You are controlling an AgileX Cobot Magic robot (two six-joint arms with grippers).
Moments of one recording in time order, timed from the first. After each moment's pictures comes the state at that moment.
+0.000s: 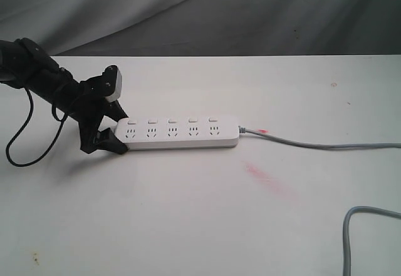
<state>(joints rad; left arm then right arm) 0.07 2.28 -1.52 -0.73 0.93 1.87 -0.10 0.30 -0.35 0.10 0.44 -0.21</state>
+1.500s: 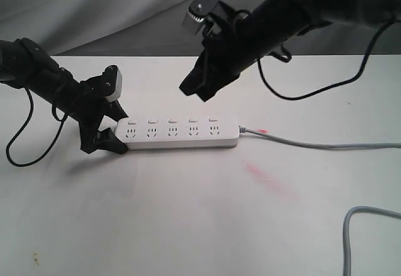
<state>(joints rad) 0.07 2.28 -1.52 -0.73 0.93 1.87 0.27 2.04 -1.64 0.78 0.93 -1.23</state>
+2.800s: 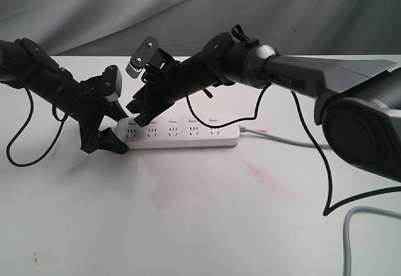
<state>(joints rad) 0.07 2.28 -1.52 -0.74 0.93 1.87 0.41 2.50 -2.02 0.98 0.65 -1.38</state>
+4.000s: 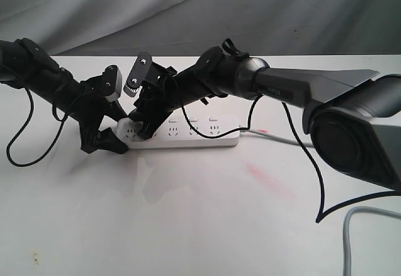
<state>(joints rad) 0.07 2.28 -1.52 -0.74 0.93 1.87 0.43 2.54 -2.02 0.95 0.57 -1.52</state>
